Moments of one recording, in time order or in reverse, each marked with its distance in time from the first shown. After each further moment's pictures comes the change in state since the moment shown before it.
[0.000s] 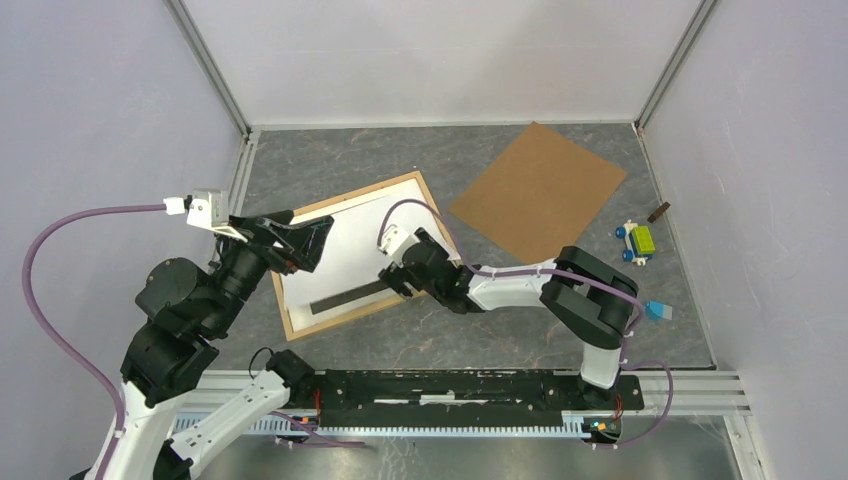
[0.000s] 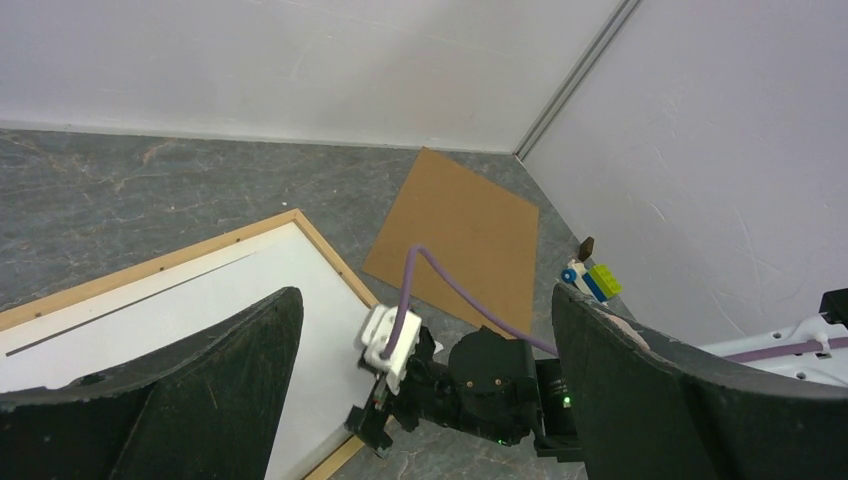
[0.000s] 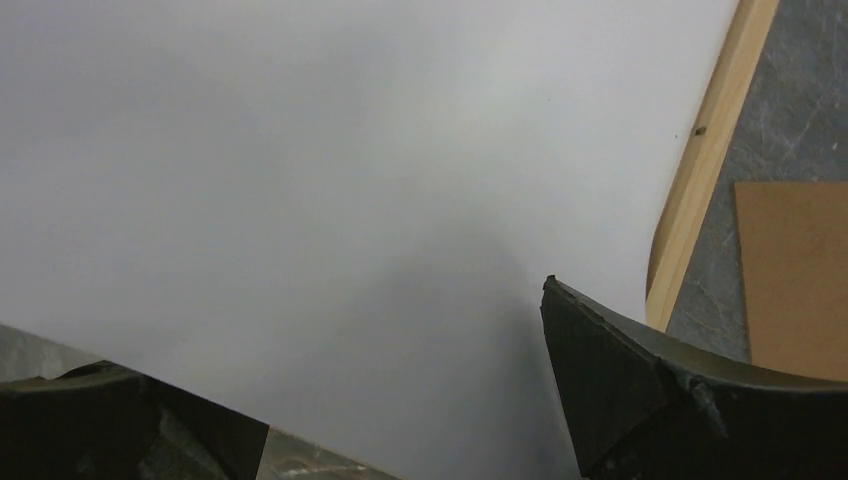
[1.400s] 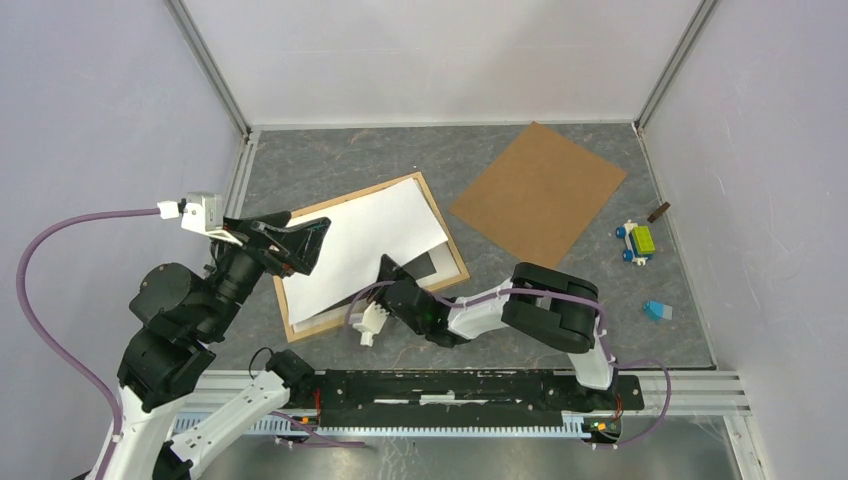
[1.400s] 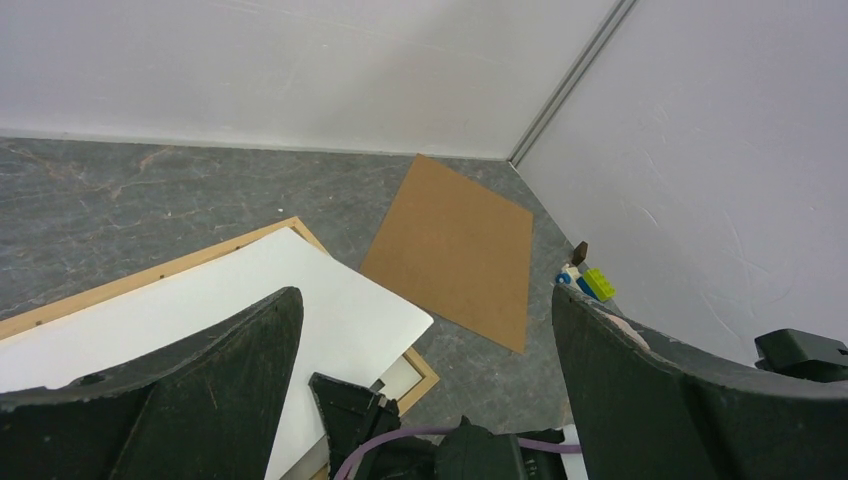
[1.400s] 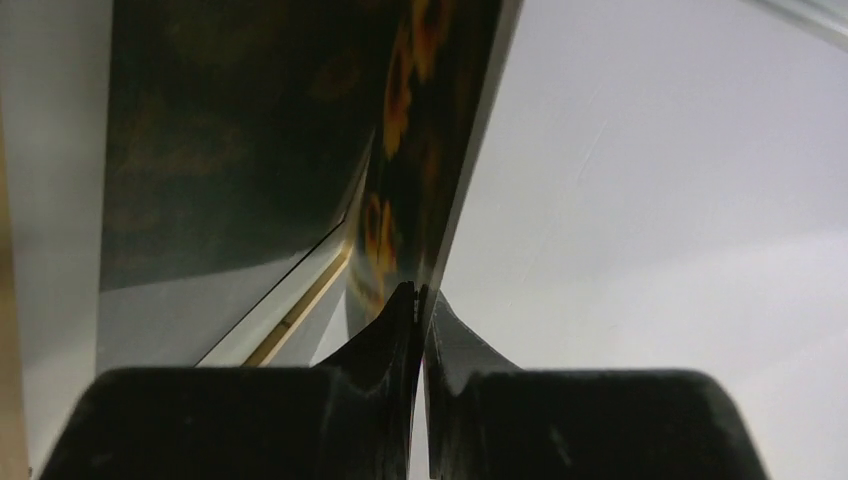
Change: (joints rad) left arm 0.000 -0.018 0.000 0.003 -0.002 0.000; right arm 0.185 0.152 -0.026 0.397 0.125 -1.692
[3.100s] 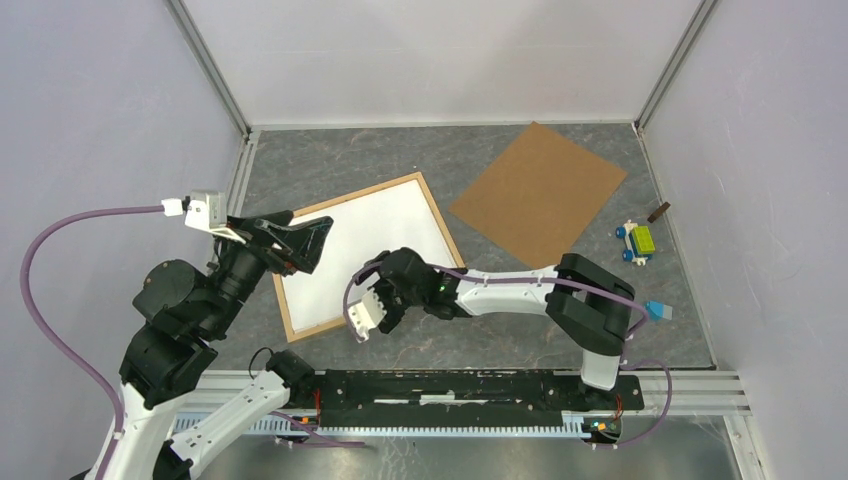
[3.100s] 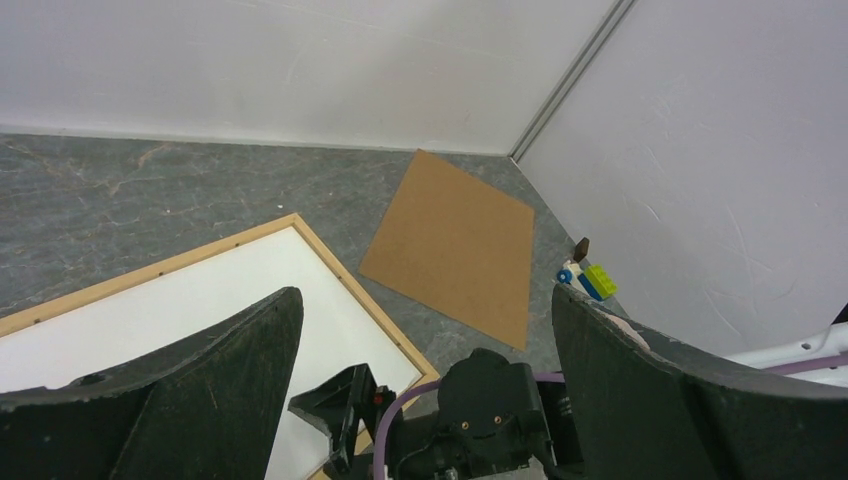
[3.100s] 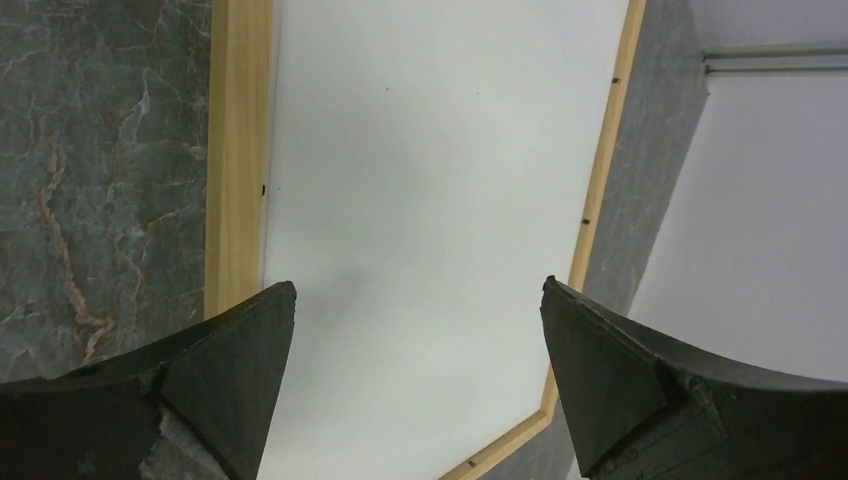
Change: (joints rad) left arm 0.000 0.011 0.000 0.000 0.010 0.000; right arm -0.073 -0.159 0.147 -0.561 -0.537 0.517
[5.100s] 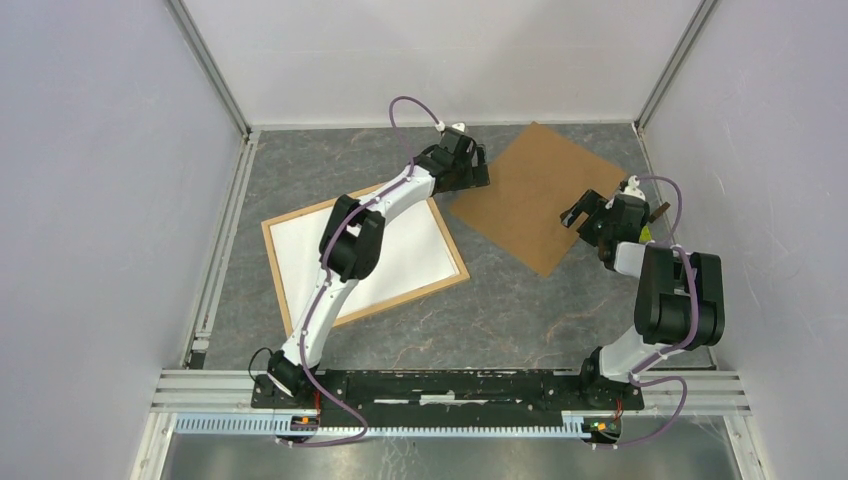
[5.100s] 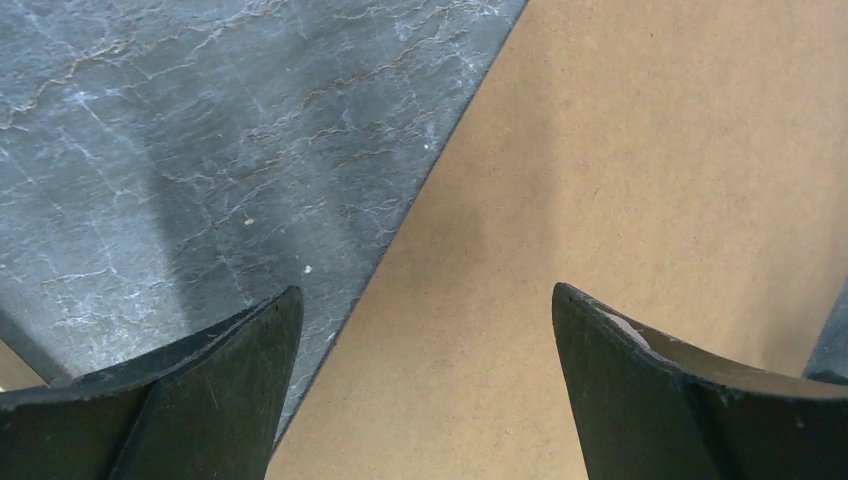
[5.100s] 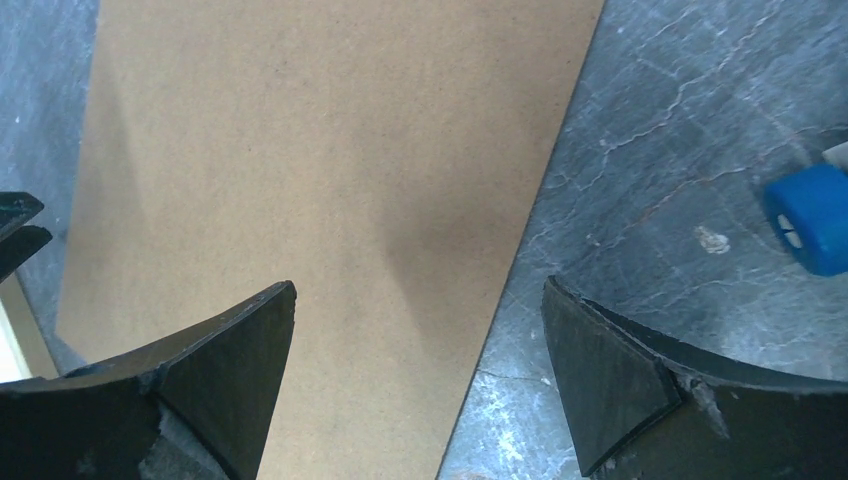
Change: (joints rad) left arm 0.021 1.991 0.976 0.217 0.154 -0.185; right arm -1.364 -0.243 -0.491 0.252 -0.122 1.651
